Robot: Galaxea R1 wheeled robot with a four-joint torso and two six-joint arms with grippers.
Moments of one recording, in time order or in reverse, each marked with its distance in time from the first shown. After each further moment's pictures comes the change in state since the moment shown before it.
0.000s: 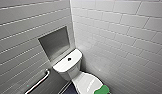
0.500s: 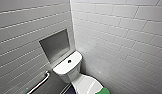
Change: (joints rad) left arm 0.010 -0.012 0.002 0.004 0.003 0.000; right arm 0.008 -0.308 0.238 0.001 0.169 0.195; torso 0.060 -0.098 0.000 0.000
